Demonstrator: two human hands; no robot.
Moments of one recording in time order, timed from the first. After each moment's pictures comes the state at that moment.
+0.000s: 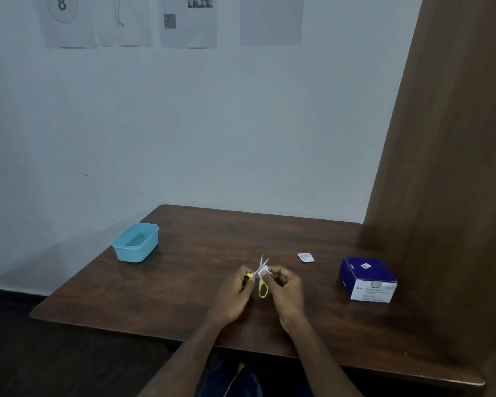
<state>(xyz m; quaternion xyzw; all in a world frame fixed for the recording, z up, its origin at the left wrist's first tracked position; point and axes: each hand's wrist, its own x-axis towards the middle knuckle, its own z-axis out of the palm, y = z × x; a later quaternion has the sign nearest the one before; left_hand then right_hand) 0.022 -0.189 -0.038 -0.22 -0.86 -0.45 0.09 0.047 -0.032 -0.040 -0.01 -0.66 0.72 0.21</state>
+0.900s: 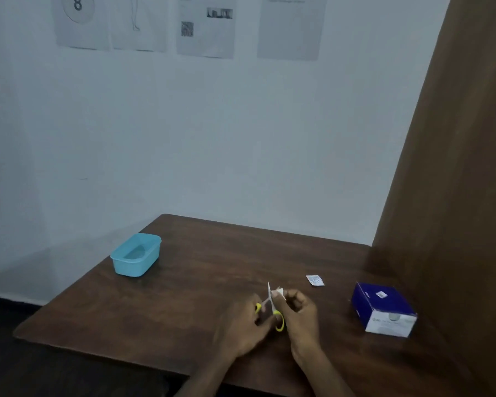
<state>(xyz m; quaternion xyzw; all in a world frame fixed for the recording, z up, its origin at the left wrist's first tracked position) 0.028 -0.187 -0.038 -0.17 -0.92 -0.35 0.09 0.041 -0.036 -0.042 -0.05 -0.63 0.75 0.22</state>
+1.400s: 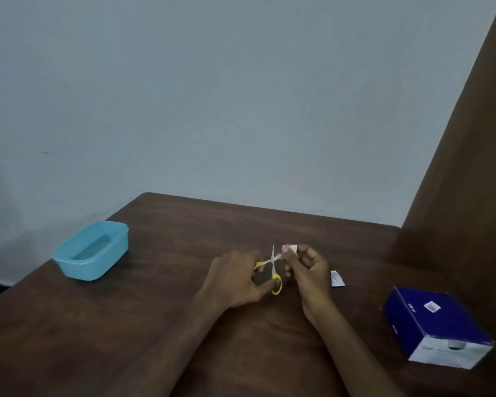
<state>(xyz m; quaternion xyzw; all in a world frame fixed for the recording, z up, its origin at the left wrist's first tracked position) -0.108 -0.169 -0.007 -0.23 -0.94 -0.20 0.16 -0.095 0.011 -0.025 -0.05 -0.62 0.75 0.22</state>
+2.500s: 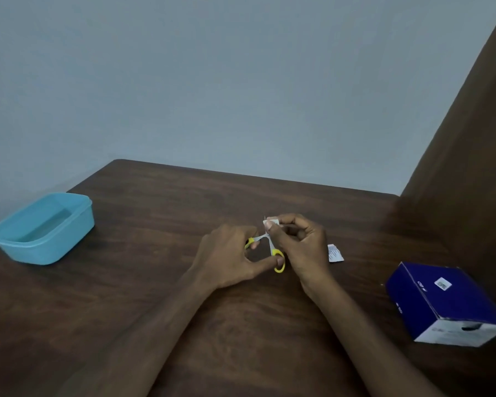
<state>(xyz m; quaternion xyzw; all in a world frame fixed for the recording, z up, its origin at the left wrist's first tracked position) -0.131 -0.155 -0.026 -0.24 -0.92 -0.25 0.17 -0.115 0.022 -0.040 0.00 -0.69 0.68 0.24</state>
